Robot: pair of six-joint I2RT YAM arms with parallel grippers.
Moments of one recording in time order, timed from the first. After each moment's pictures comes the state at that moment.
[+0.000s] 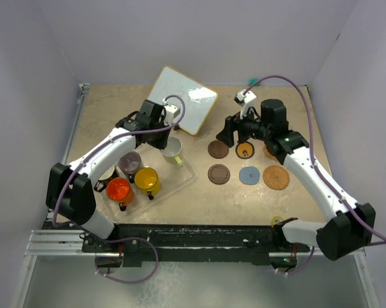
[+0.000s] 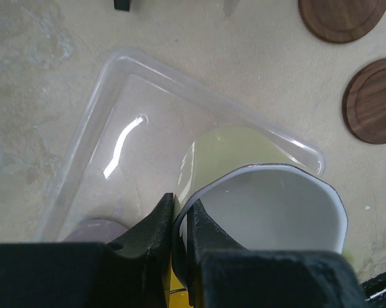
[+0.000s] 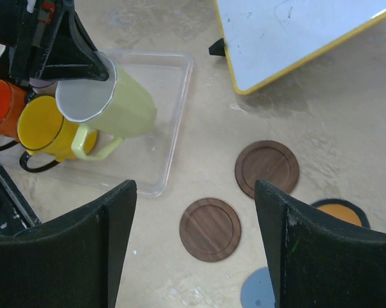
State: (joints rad) left arm -0.47 1.57 1.26 -0.62 0.08 0.01; right arm 0.35 1.21 1.11 -0.36 -0.43 -0.01
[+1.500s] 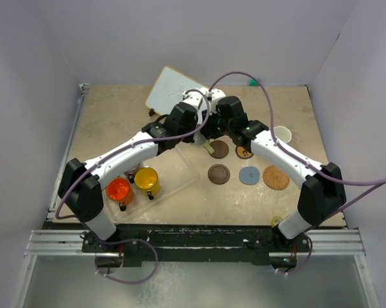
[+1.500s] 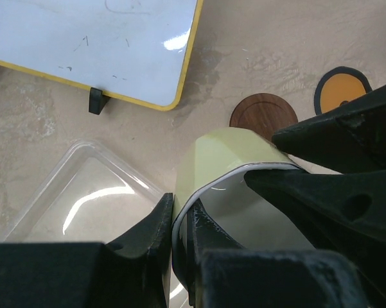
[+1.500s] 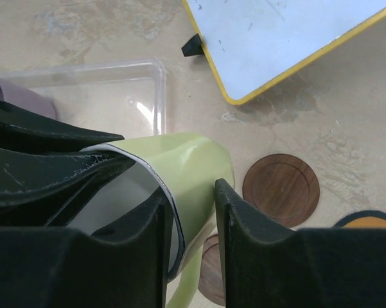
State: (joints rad) left arm -0.74 1.63 1.39 -0.42 -0.30 -0.28; right arm 0.58 1.56 1.30 -0.31 -0.06 0.16
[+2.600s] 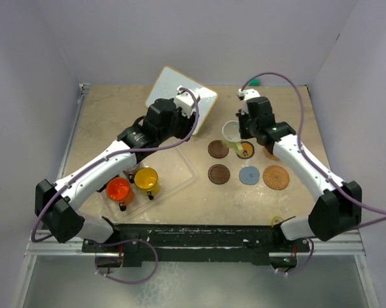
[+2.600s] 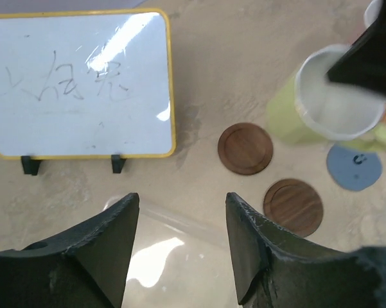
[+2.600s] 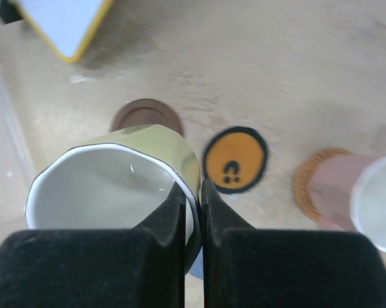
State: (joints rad) left arm -0.73 1.43 1.33 -0.28 -0.13 -0.02; right arm 0.44 1.44 1.22 -0.48 0.16 0.08
